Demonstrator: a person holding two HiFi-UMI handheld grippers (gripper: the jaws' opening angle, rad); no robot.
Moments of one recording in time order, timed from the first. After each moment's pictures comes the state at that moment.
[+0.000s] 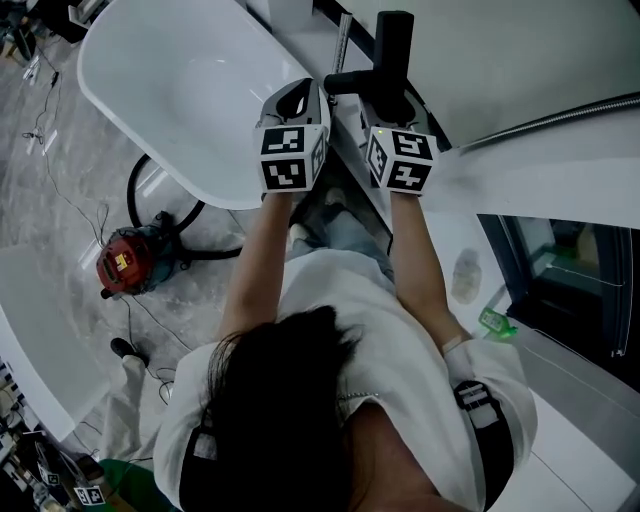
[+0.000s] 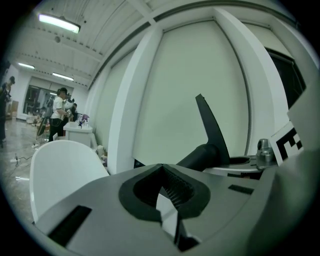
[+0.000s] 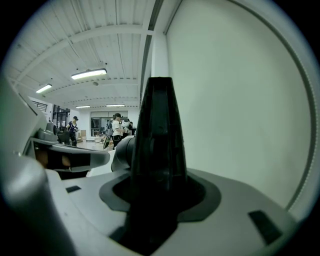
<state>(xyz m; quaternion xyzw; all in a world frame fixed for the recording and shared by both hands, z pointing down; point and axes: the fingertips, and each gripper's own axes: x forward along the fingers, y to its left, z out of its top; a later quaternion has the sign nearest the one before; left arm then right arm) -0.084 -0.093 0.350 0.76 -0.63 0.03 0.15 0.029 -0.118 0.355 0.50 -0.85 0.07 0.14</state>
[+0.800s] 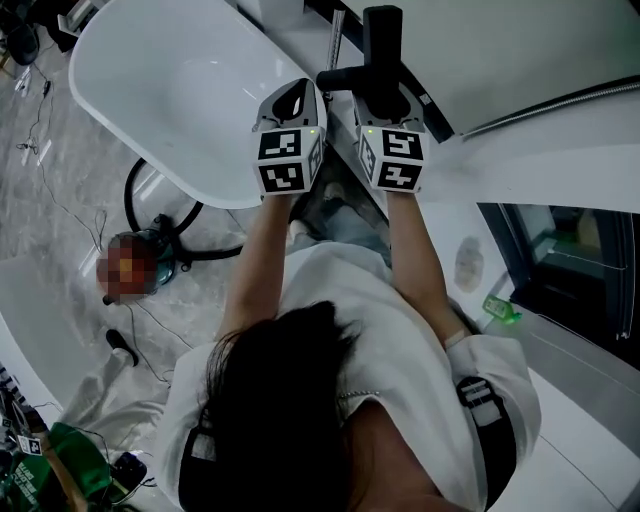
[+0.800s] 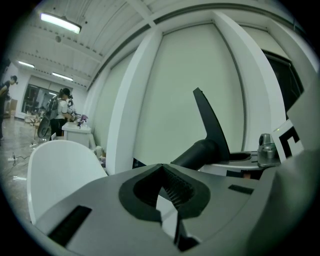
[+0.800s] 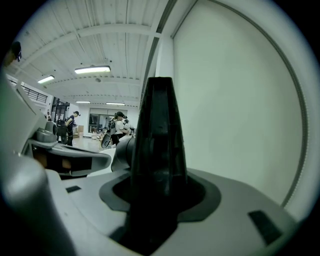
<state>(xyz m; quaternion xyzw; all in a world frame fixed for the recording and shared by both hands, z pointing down) -0.084 -0.085 0.351 0.77 -0.63 0.02 0.14 0.022 -0.108 0.345 0.51 -0.85 0.03 0.14</state>
